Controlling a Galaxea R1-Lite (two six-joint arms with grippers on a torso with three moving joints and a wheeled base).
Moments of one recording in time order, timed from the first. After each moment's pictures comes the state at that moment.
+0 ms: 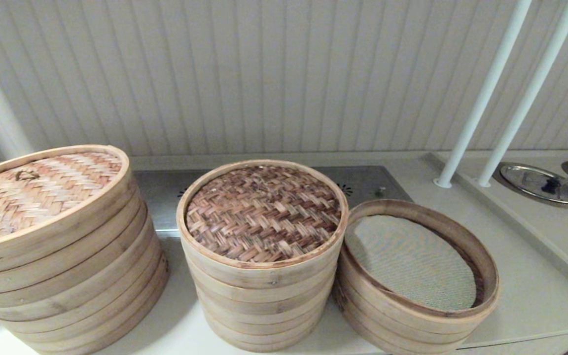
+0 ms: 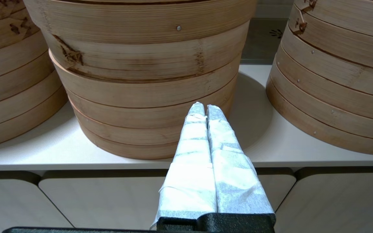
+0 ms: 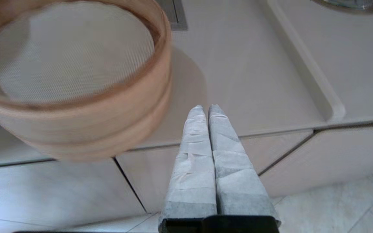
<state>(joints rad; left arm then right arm) -0.01 0.00 -0.01 0.00 0.00 -0.01 0.08 0.47 -0.37 0.14 -0.22 0.00</state>
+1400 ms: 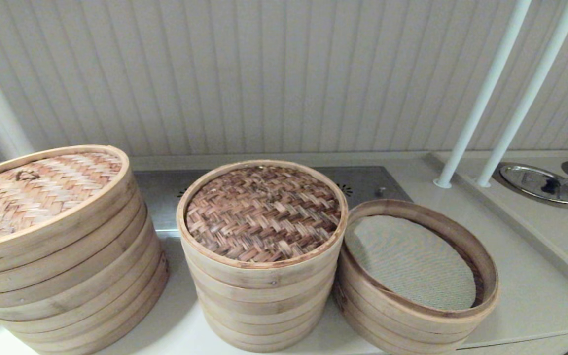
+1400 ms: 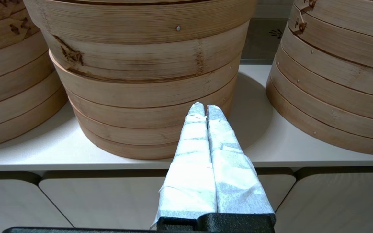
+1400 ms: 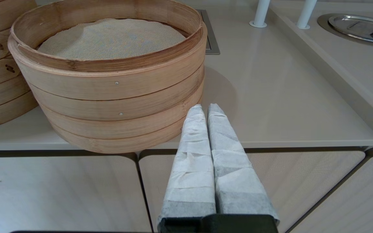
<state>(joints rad) -0.01 0.00 -0.01 0.00 0.00 -0.01 0.01 0.00 0.00 -0.01 -0.01 -0.02</state>
